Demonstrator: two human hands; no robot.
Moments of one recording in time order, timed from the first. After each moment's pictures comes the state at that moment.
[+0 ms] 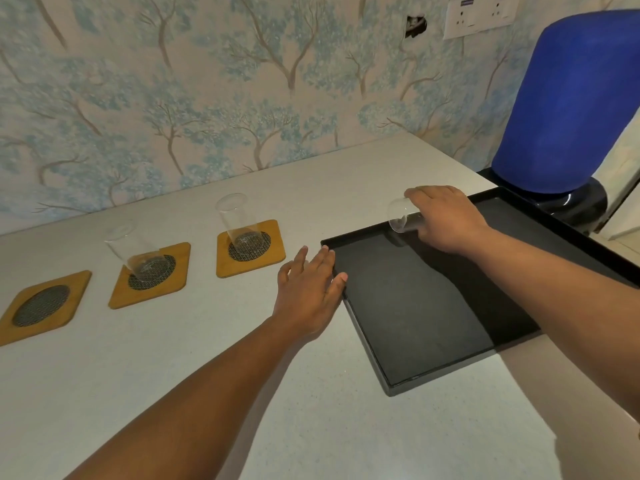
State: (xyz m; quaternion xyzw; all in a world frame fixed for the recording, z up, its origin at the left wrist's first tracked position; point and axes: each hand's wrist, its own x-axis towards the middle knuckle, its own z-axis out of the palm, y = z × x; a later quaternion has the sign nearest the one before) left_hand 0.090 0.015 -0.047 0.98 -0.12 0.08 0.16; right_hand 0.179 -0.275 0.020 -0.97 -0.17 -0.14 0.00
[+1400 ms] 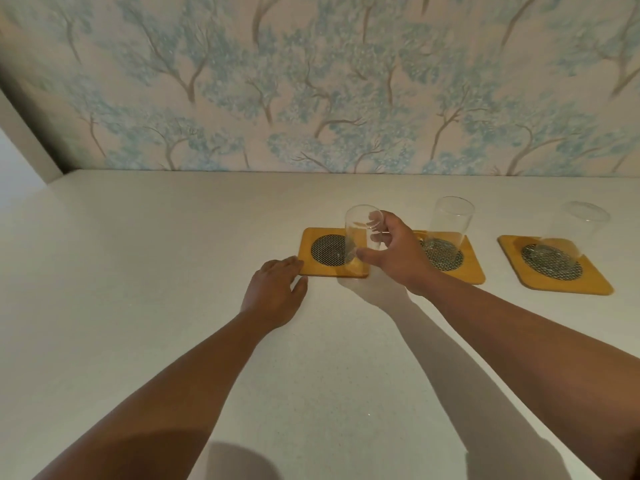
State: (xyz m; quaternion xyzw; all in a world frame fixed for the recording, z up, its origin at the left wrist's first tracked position) left_hand -0.029 0.599 -0.063 0.97 0.11 0.14 0.16; right_hand 0.101 0.367 -0.007 -0.79 -0.25 0.05 0.56
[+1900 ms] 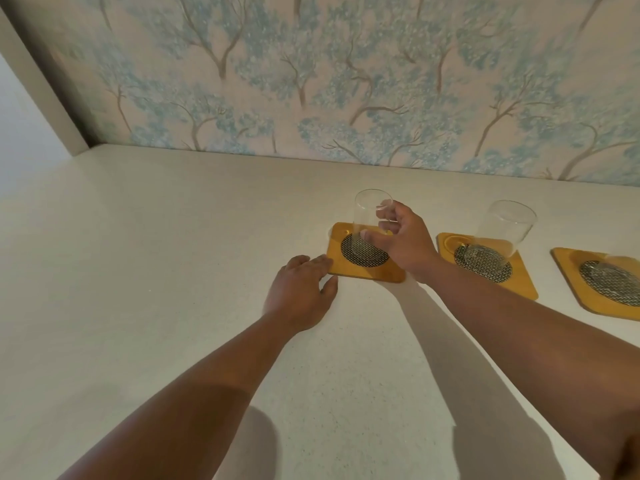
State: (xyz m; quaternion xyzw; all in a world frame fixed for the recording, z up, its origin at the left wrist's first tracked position) left_hand -0.028 0.601 -0.066 0.96 0.12 0.14 0.18; right_hand 0.138 0.433 -0.027 -0.77 -0.25 0.07 0.58
